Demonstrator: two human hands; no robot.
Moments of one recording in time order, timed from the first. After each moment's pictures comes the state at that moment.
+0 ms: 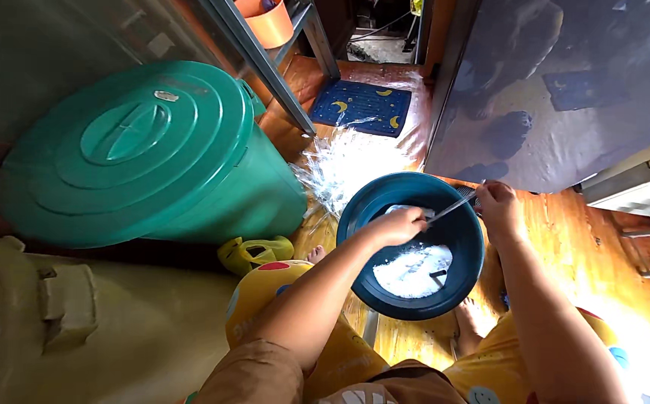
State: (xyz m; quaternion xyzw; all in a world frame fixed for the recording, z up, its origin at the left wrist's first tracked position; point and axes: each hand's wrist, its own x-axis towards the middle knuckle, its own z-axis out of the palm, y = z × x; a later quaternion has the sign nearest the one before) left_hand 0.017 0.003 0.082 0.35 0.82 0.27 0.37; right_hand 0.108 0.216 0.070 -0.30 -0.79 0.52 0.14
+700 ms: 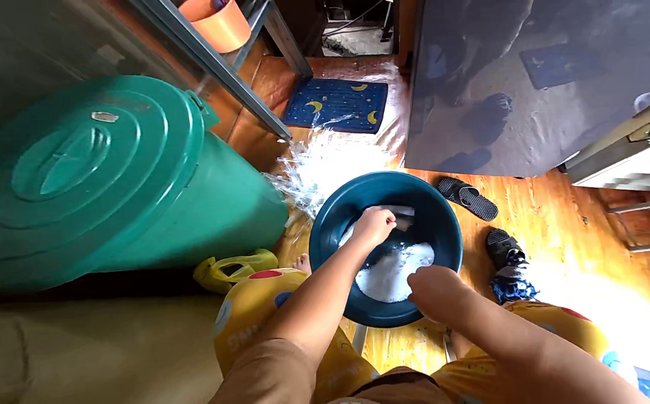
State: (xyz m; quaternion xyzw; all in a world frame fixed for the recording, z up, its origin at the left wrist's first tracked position) left_hand -0.003 0.039 -0.021 0.26 0.90 0.18 0.28; right_hand 0.165 0.128 0.084 0.00 -0.89 0.10 -0.45
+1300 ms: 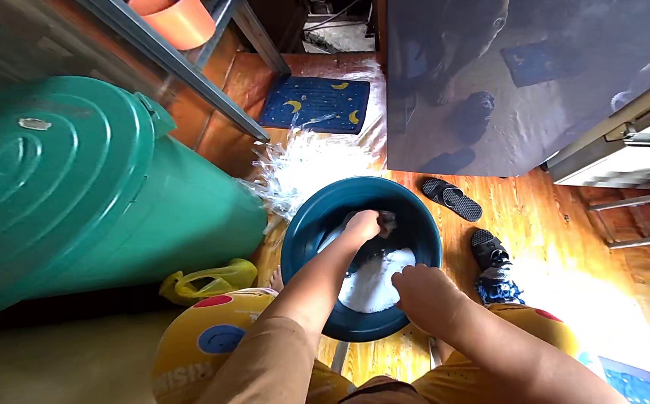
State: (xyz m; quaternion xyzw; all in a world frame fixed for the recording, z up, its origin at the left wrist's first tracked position) left_hand -0.026 0.087 -0.057 0.23 0.90 0.07 0.37; right_hand 0.163 0.158 0.103 0.01 -0.90 0.14 -0.42
